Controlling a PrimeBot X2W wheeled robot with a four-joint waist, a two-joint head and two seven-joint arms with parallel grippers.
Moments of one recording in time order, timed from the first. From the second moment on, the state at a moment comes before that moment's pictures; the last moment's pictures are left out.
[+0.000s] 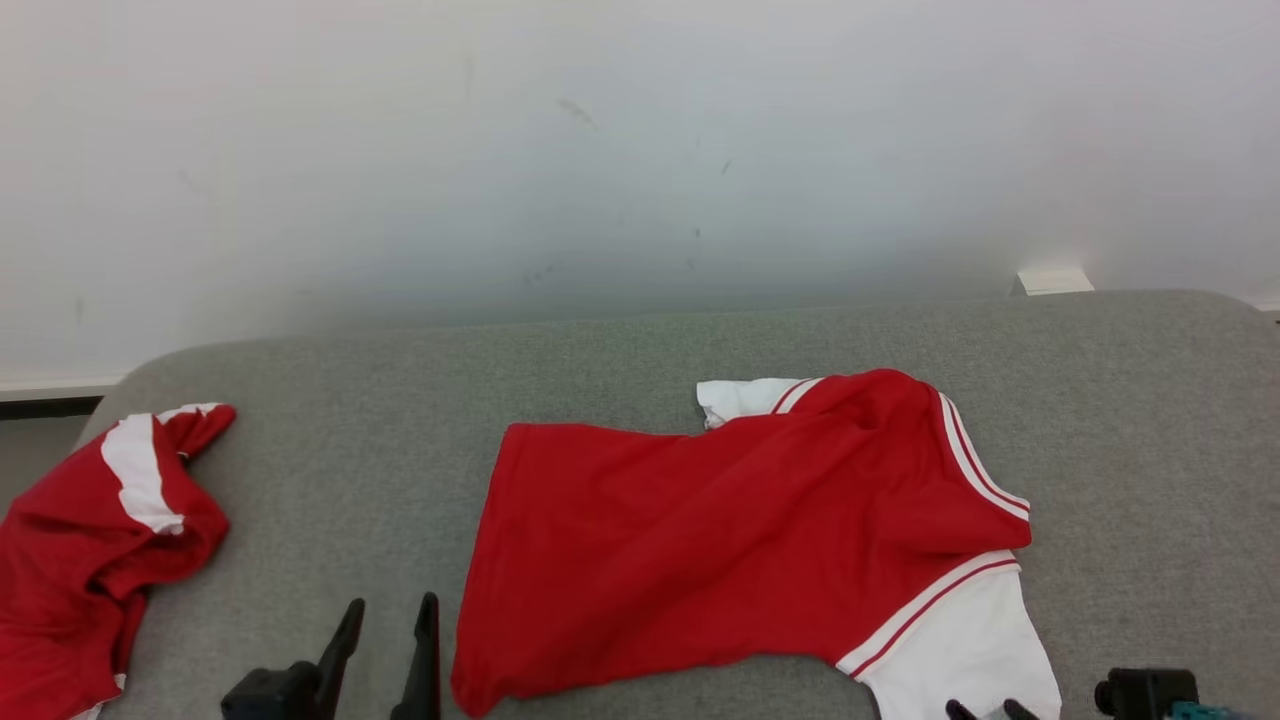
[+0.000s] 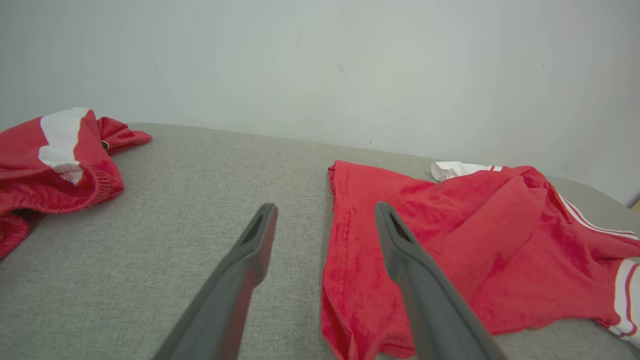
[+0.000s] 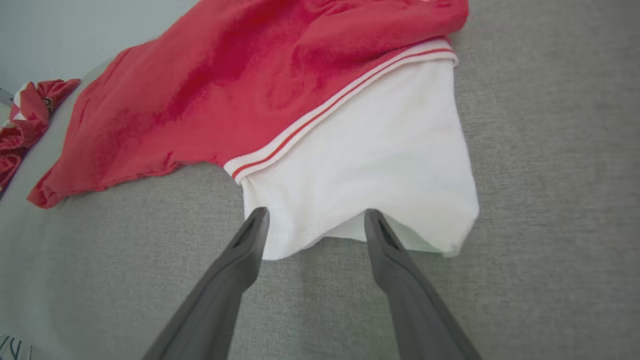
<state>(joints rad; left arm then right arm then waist) -0.03 0.17 -0.23 0.27 -0.38 0.06 -0.26 0.01 -0.22 0.25 0.27 0.68 0.13 0.31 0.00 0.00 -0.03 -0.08</state>
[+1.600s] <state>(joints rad) -0.03 0.08 -0.06 0.21 -0.26 -0.01 -0.26 -0.05 -0.22 0.10 0.15 0.44 0.13 -0.26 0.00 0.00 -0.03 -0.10</state>
